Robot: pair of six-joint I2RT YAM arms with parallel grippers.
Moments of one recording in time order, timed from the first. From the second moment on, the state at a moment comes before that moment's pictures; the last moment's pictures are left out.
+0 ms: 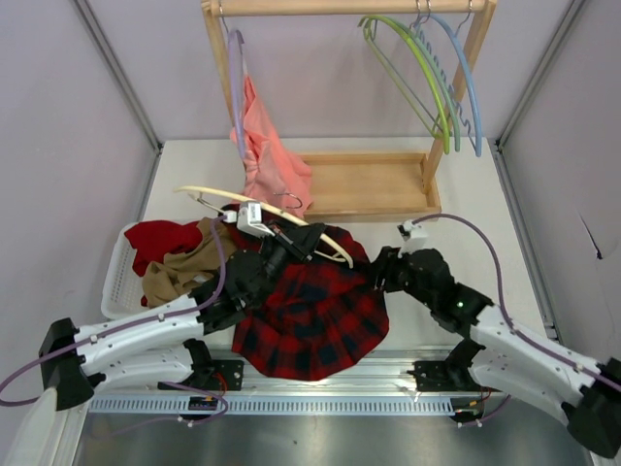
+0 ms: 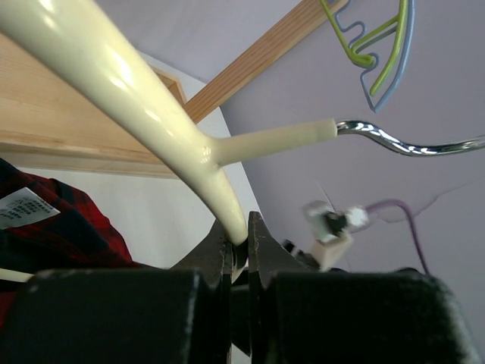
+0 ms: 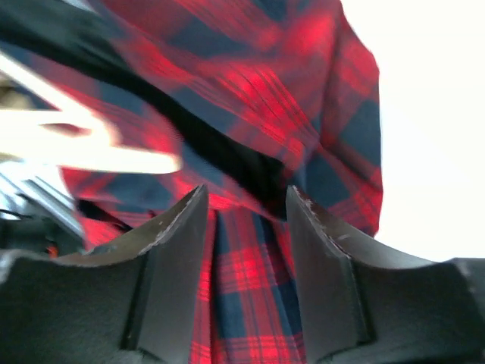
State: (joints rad) left arm -1.08 0.98 0.69 0.35 -0.57 -0.84; right arm 0.76 0.75 0.47 -0.10 0.11 0.60
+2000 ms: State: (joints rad) left arm -1.07 0.75 0.57 0.11 -0.48 -0.84; right arm 0.41 1.42 0.46 0.80 -0.64 1.02
